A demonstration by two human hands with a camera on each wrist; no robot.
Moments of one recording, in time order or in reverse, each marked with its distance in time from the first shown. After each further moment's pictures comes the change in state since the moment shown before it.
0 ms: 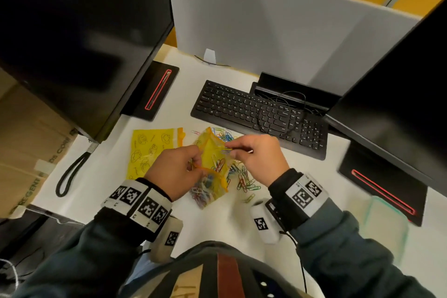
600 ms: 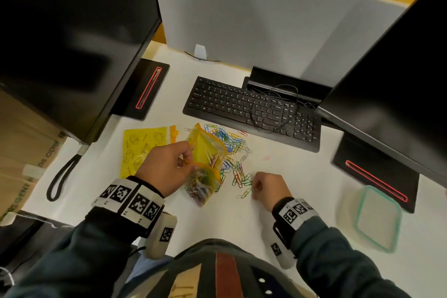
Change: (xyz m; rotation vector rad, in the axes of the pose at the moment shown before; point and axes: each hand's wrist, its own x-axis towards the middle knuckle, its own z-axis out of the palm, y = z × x) left_hand 0.005 -0.003 0.000 -0.006 0.011 0.008; right_hand -0.034 0.109 0.023 -0.368 -0.188 0.411
